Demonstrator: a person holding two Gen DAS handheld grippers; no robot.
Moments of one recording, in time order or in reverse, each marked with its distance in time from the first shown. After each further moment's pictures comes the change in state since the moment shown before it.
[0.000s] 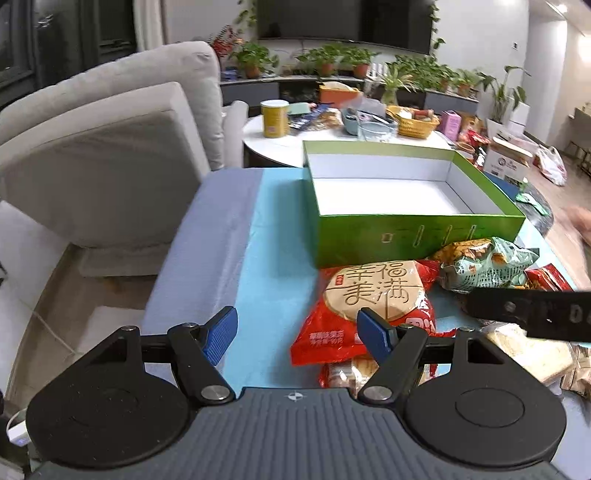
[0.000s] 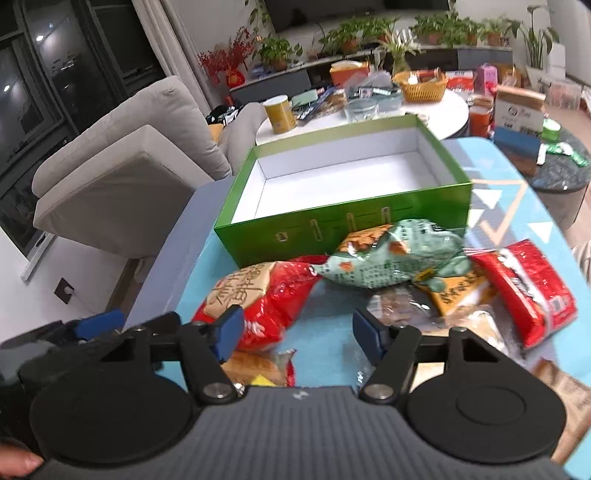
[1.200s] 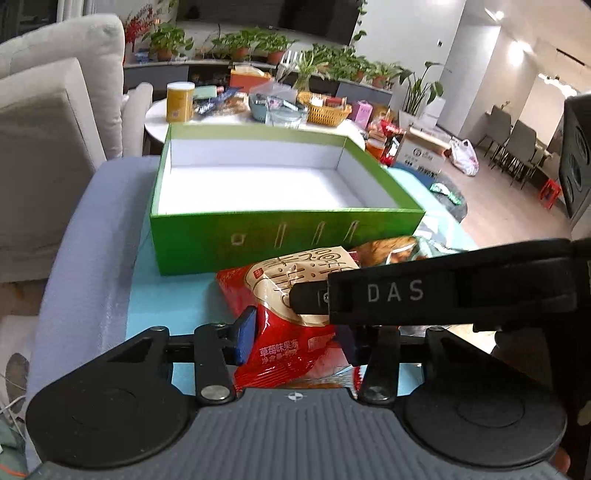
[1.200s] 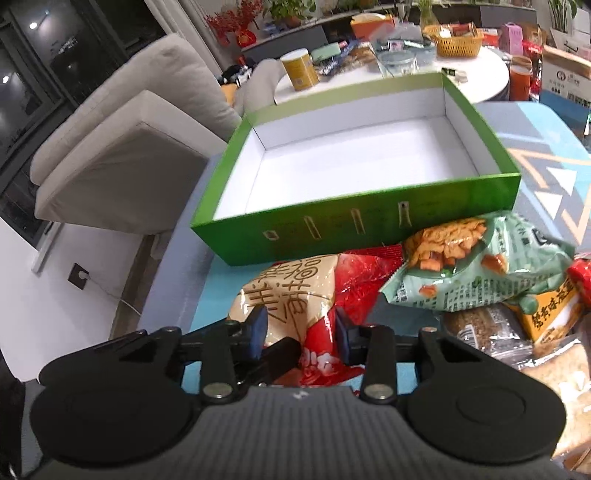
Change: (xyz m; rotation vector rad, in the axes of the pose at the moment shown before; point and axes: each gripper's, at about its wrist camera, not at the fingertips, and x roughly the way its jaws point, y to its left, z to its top) left arm 0.028 -0.006 0.012 0.021 0.030 -0.330; right arm 0.048 0.023 0.026 0.012 0.117 0.069
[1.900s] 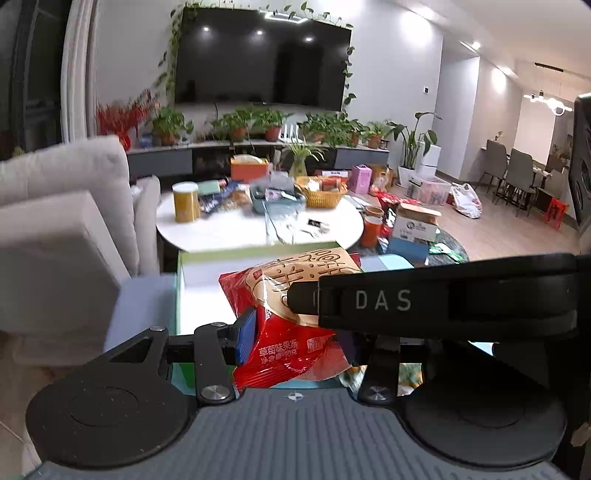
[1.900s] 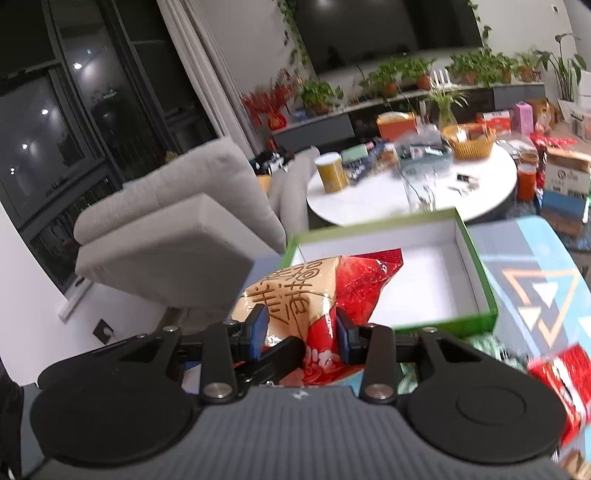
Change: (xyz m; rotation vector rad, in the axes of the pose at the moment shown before) left arm -0.057 -0.036 0.058 0.113 -0.228 0.073; right arm -0.062 0.030 0.042 -0.080 -0.272 0.046
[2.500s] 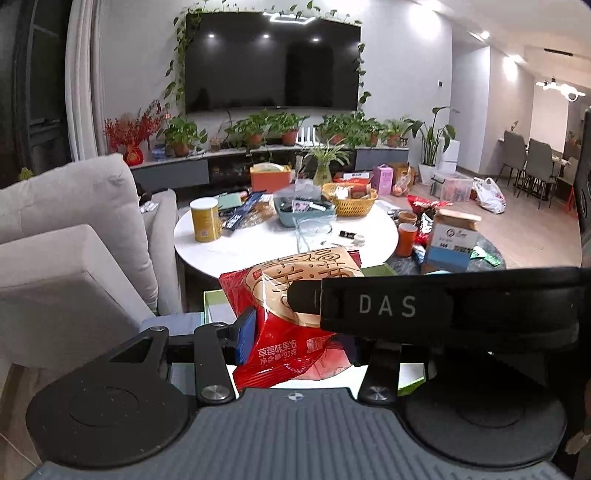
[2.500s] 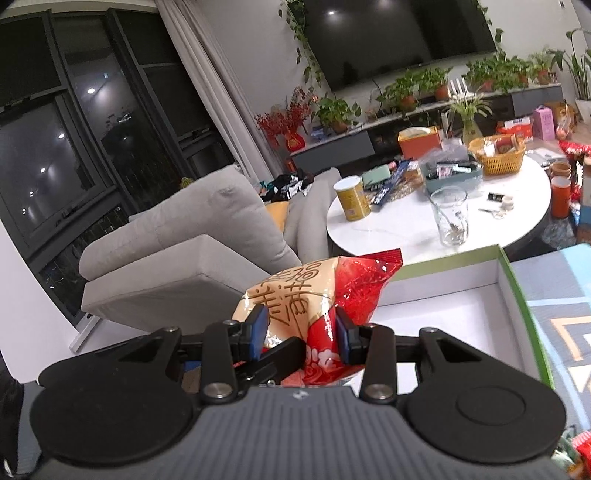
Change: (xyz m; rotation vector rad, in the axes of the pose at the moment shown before) left arm 0.072 0.038 0.031 0.039 -0.002 0.064; right arm 0.074 -0.023 0.037 0.041 -0.060 0.093
